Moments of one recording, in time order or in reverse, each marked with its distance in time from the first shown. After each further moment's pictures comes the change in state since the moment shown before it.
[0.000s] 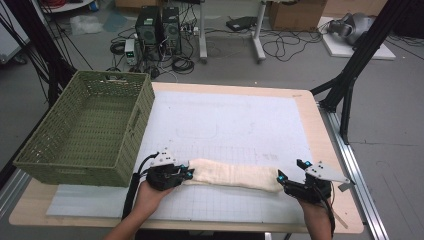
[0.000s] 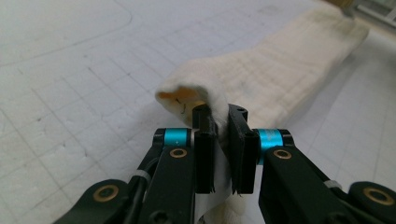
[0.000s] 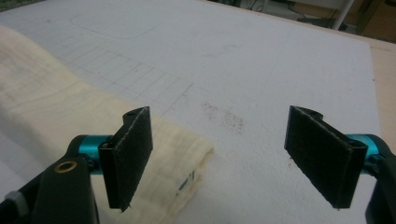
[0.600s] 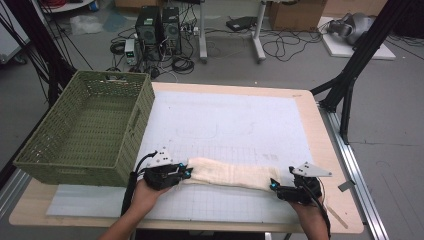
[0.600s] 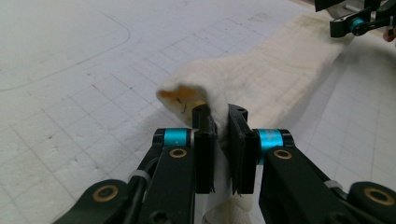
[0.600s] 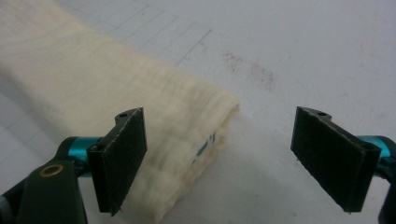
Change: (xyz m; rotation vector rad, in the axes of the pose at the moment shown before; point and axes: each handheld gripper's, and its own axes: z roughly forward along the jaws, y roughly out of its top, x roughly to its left) left arm 0.003 0.000 -0.004 -0.002 -0.004 0.087; right arm 0.006 -0.014 0.023 0.197 0.059 -0.009
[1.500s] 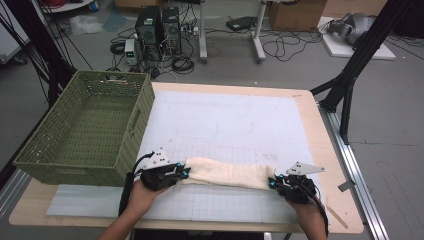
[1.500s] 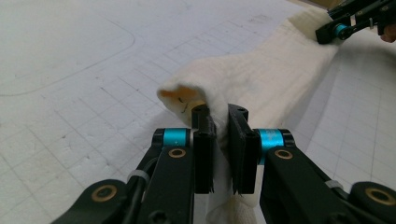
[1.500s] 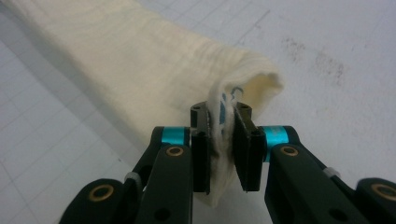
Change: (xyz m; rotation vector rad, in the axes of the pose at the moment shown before) left arm 0.001 -0.001 -0.009 -0.022 0.009 0.023; right arm 0.005 0.005 0.007 0.061 0.168 -0.030
